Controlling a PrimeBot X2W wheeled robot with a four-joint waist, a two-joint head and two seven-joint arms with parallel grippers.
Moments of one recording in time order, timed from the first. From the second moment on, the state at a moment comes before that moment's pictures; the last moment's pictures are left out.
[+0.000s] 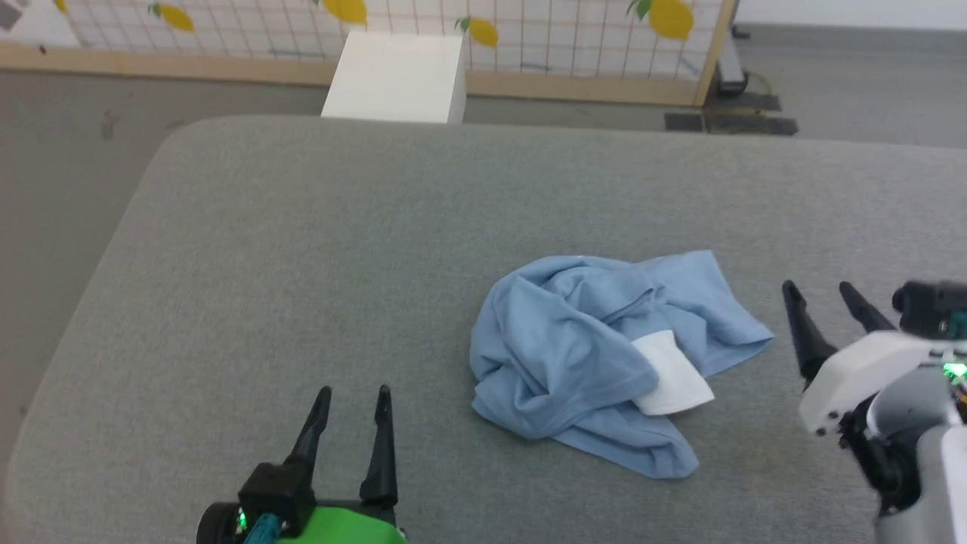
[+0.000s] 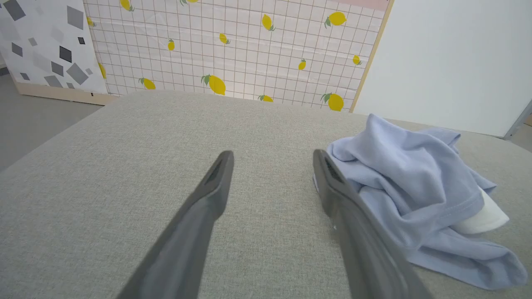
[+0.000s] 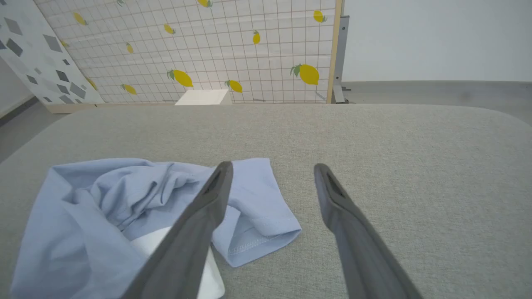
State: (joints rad) left arm 0.11 0.09 -0.26 -0.01 -0.25 0.10 -0.26; right arm -0.18 -0.12 -0.14 0.11 0.21 0.13 0.25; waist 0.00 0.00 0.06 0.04
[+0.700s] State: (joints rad) left arm 0.01 0.05 -0.28 0.03 -0.23 0.07 -0.26; right arm -0.43 -0.27 -0.06 0.58 0.14 0.13 0.41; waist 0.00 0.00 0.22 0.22
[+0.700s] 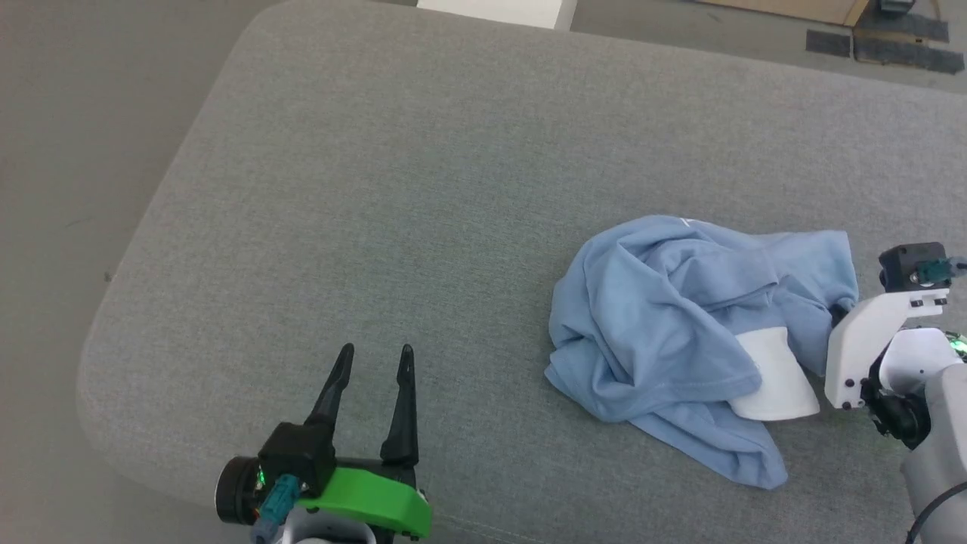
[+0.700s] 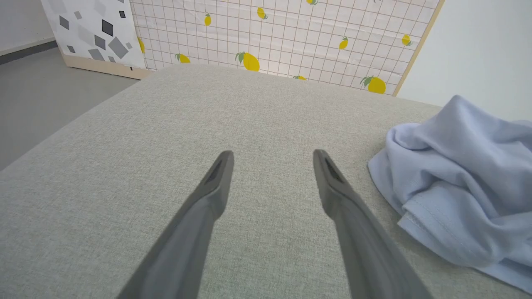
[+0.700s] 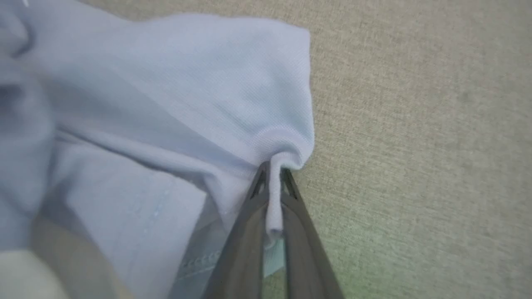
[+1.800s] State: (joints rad) left arm 0.02 0.05 -0.36 0.07 -0.30 0.07 -0.26; right arm -0.67 -0.06 0.50 0.65 0.25 0.13 0.27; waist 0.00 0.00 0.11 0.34
